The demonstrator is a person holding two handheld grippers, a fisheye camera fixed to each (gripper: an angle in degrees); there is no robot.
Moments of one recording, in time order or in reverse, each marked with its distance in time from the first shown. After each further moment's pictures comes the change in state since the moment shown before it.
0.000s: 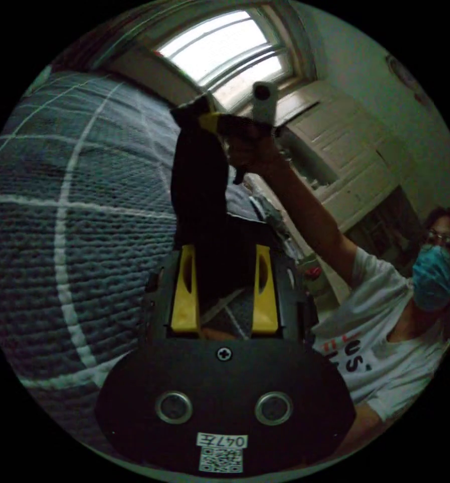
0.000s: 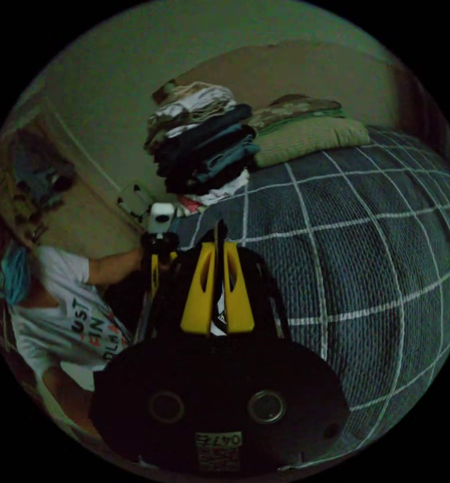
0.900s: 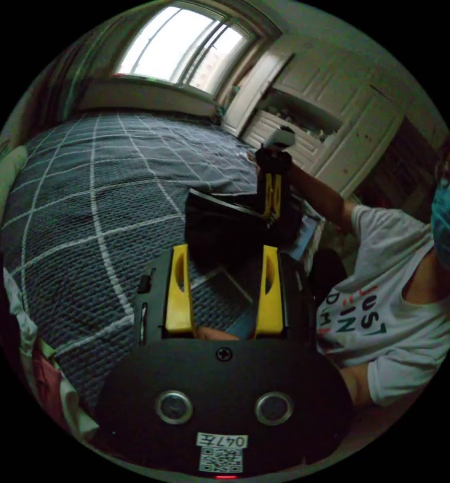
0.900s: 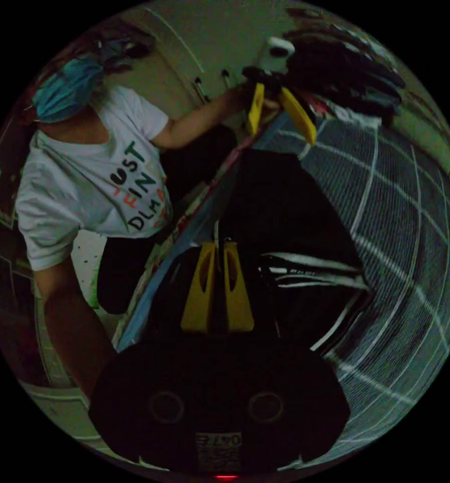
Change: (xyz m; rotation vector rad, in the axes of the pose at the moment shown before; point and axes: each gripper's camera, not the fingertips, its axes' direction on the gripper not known) left arm 0.114 0.015 -0.057 -0.154 -0.222 0.284; right arm -0.176 0.101 0.021 -0.508 -0.184 -0.470
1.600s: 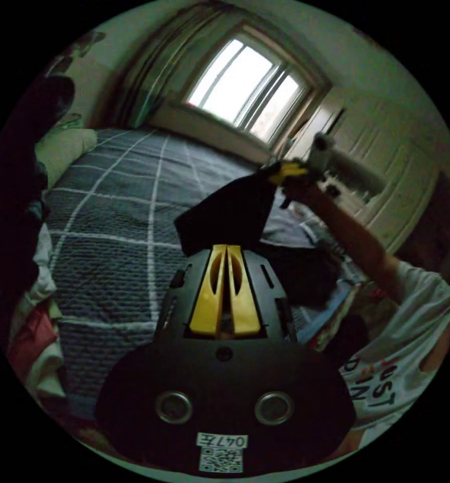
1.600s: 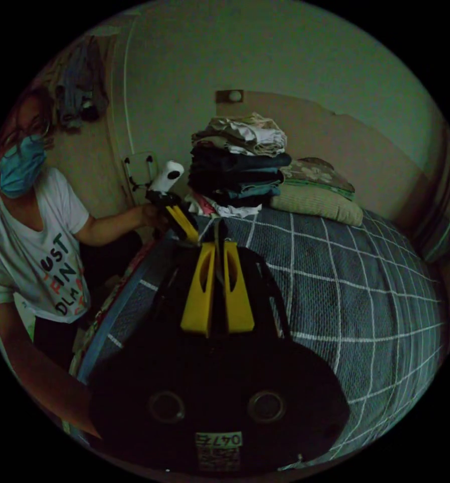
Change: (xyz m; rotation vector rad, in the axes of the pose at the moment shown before) left arm -0.040 0.023 -0.067 0.276 -0.245 -0.270; right arm -0.011 -0.043 -0.098 0.478 0.523 0.116
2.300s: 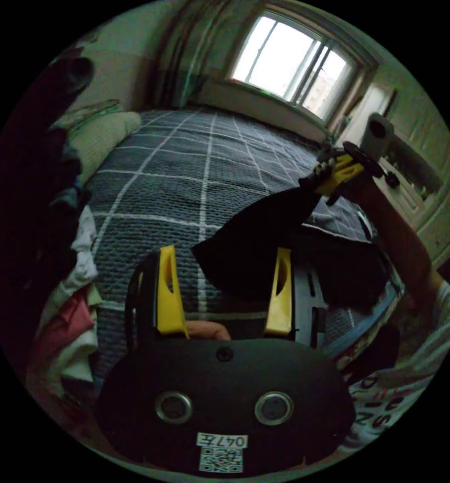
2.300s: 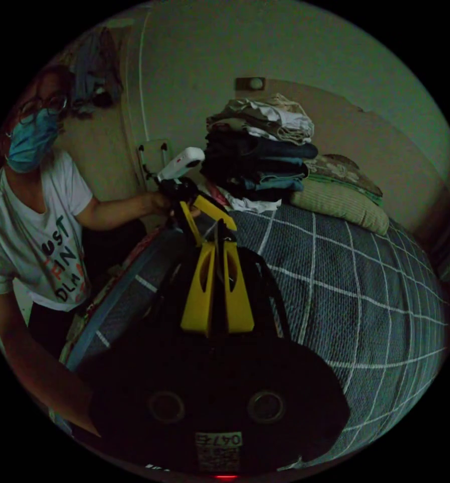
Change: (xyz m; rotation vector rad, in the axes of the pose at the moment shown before) left arm -0.044 0.018 0.015 -0.150 -0.281 -0.068; right arm -0.047 -0.025 0.028 -0.028 -0.082 -0.080
